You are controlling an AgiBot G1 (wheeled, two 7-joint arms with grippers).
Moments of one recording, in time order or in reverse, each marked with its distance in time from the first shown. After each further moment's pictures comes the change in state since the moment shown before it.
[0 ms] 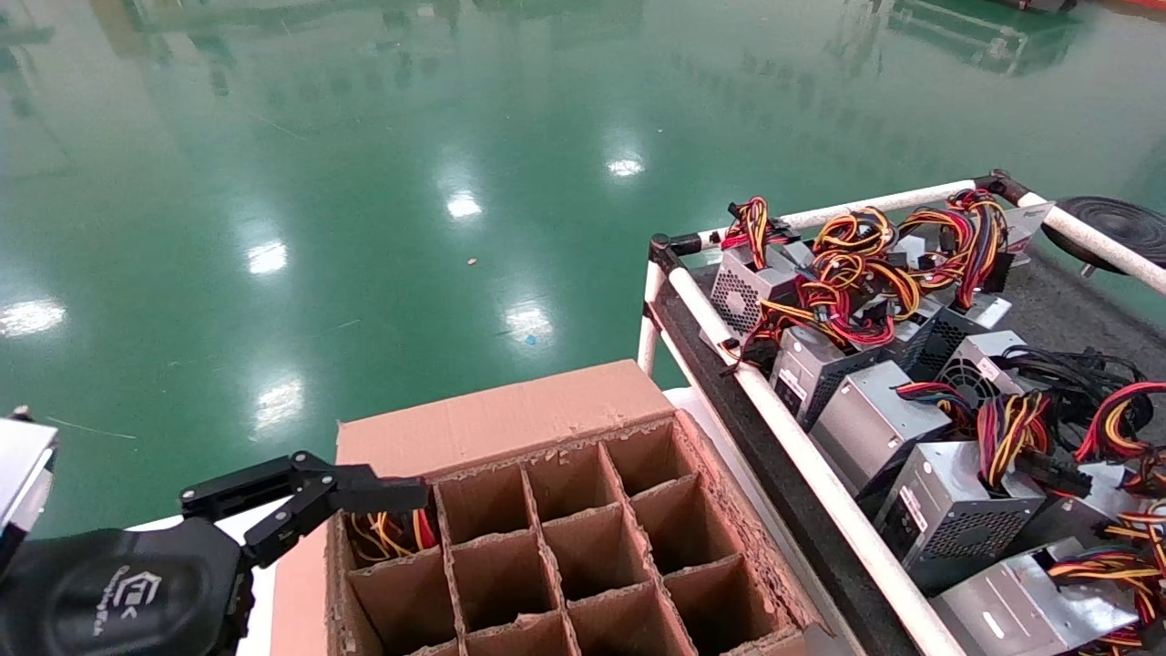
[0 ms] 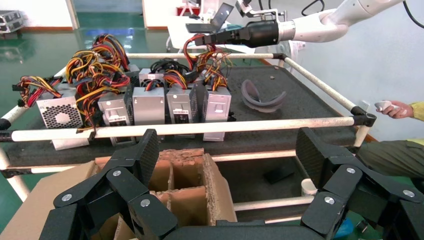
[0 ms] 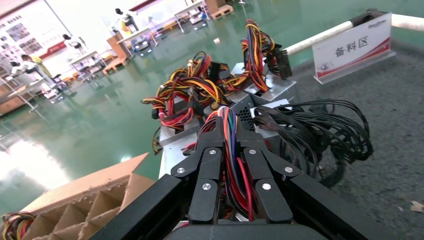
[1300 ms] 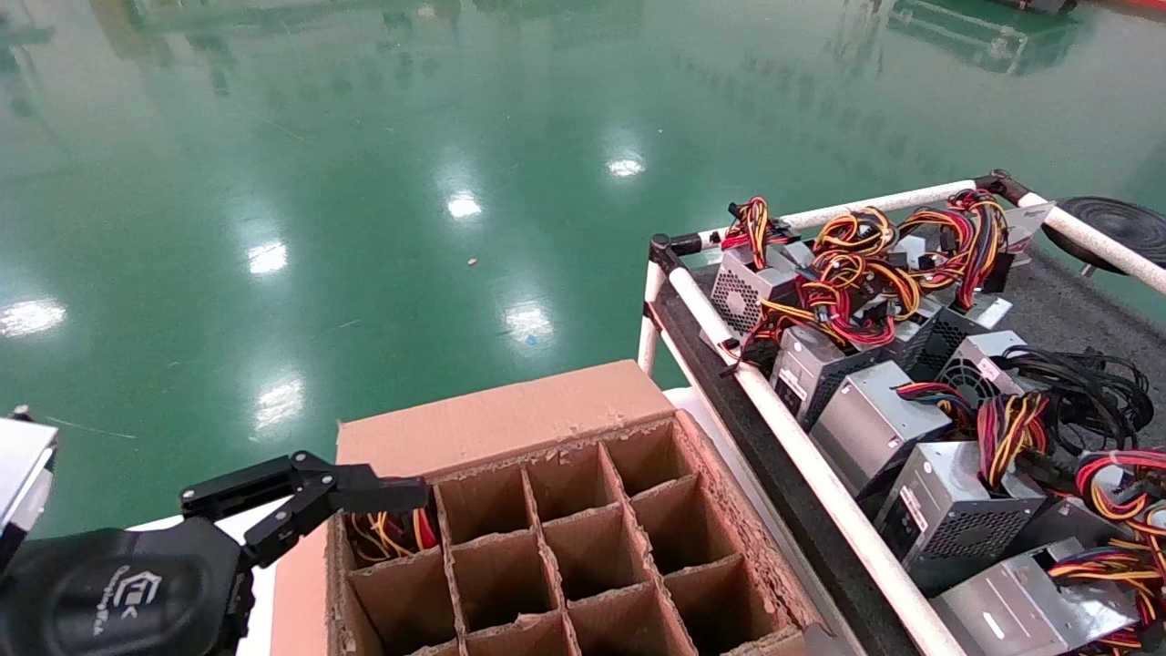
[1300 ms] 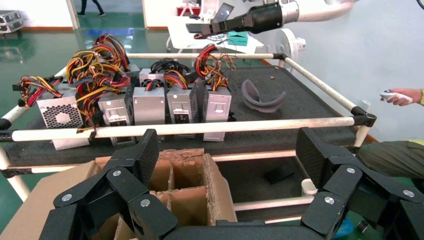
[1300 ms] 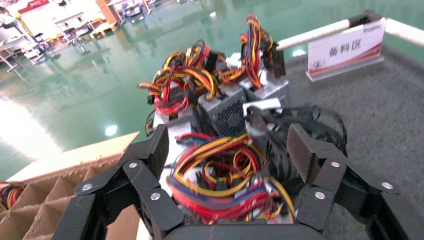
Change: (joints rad) left arm 0.000 0.000 0.000 0.001 0.000 0.000 0.000; right arm 0.044 0.146 0.027 0.062 -0.138 0.072 0.083
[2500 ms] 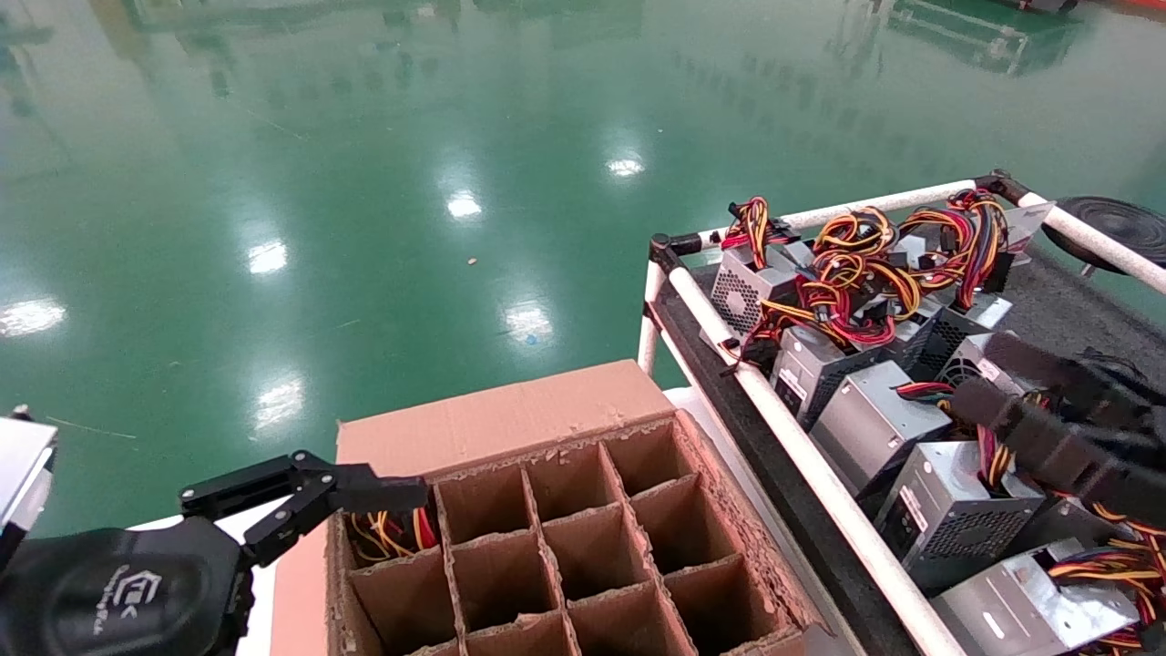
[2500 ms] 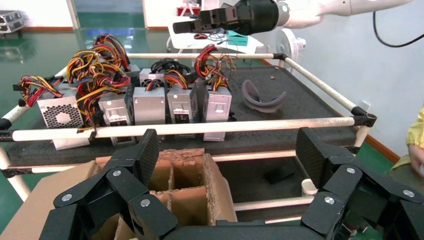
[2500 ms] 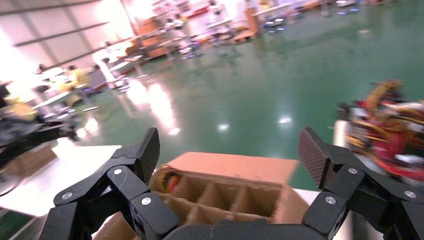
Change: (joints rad) left arm 0.000 0.000 0.000 0.001 0.000 0.000 0.000; right arm 0.165 -0.234 0.309 0.125 -0.569 -0.136 0.226
